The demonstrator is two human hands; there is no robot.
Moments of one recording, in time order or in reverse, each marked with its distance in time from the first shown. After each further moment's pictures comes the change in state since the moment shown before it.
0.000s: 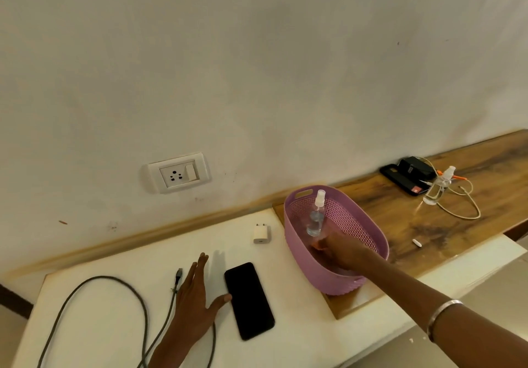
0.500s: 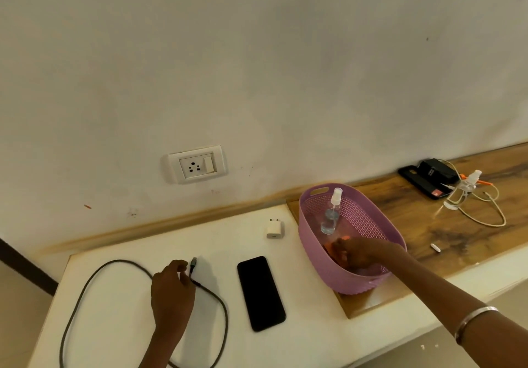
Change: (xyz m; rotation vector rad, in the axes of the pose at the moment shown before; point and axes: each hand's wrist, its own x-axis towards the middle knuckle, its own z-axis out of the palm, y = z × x) left_hand -0.009 -0.015 -0.032 -0.010 0.522 -0.362; right_hand 0.003 -0.003 -0.018 -0.150 -0.415 0.042
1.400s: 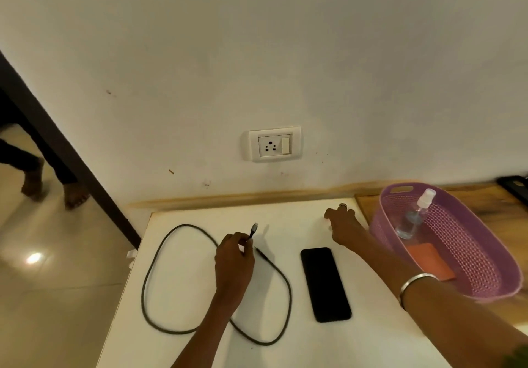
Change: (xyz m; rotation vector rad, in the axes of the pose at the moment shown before) left_hand 0.014 -0.012 -0.013 -0.162 0.006 -0.002; right_hand 0.112 -0.159 0.004 0.080 0.508 -0.055
